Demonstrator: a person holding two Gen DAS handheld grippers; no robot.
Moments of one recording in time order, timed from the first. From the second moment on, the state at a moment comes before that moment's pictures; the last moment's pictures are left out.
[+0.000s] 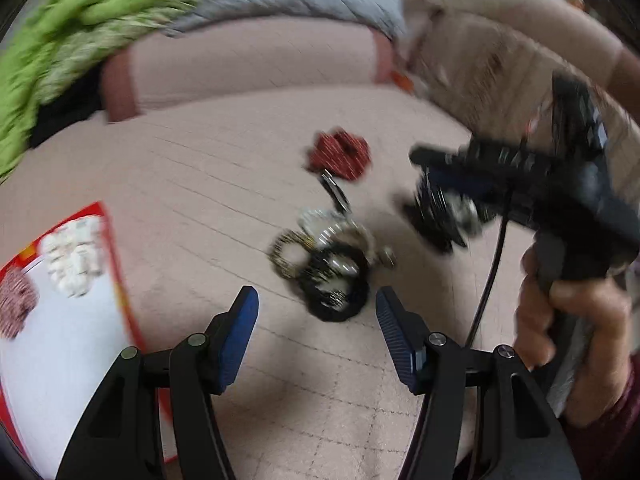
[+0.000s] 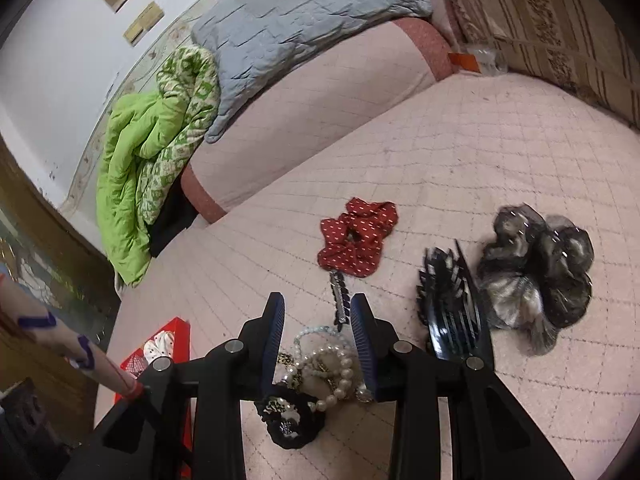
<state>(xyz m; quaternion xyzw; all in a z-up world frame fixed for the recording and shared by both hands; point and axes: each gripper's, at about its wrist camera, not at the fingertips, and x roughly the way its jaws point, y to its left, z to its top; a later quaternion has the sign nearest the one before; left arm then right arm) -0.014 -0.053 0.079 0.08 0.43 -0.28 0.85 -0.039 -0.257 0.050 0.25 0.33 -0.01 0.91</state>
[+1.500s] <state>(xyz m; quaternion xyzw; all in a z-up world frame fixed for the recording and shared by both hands) 0.008 0.061 0.083 -0.01 0.36 -0.26 0.89 0.060 -0.223 -0.008 0.10 0.44 -0.04 0.89</state>
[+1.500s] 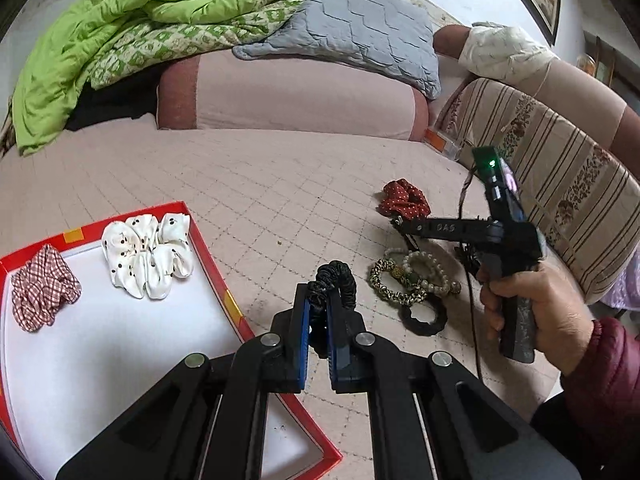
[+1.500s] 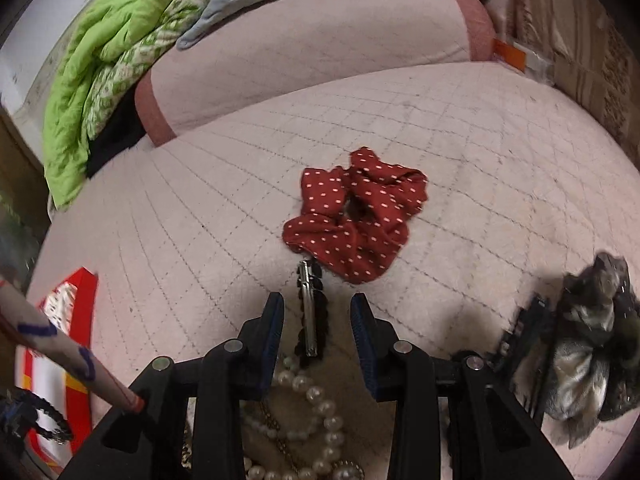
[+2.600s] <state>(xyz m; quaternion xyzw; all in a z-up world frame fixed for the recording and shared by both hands) -0.001 0.078 0.092 0.01 0.33 -0.22 0.92 0.027 -0.154 0.051 0.04 0.37 0.02 0.93</state>
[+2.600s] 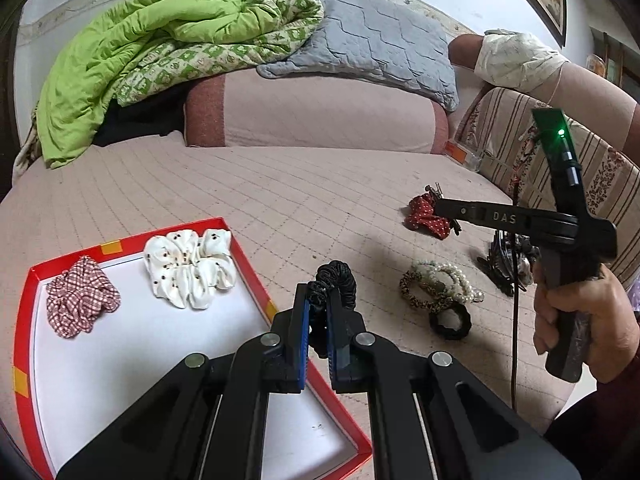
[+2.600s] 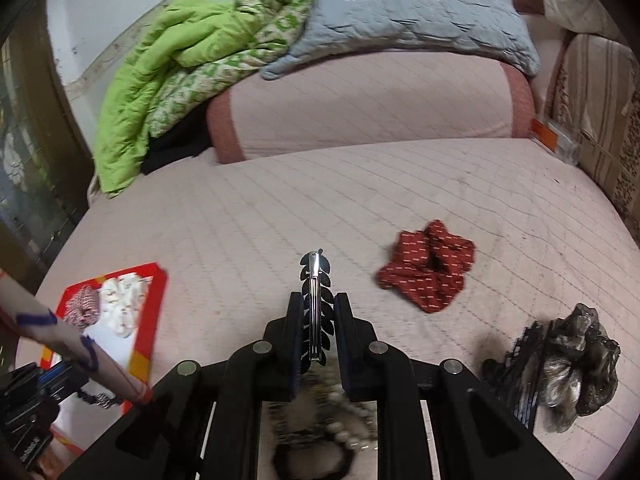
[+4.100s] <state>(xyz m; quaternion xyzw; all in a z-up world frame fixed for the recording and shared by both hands) 0.020 0.196 0.080 -0.05 0.37 -0.09 0.92 0.013 0.032 0.026 0.01 0.41 0.22 0.88</state>
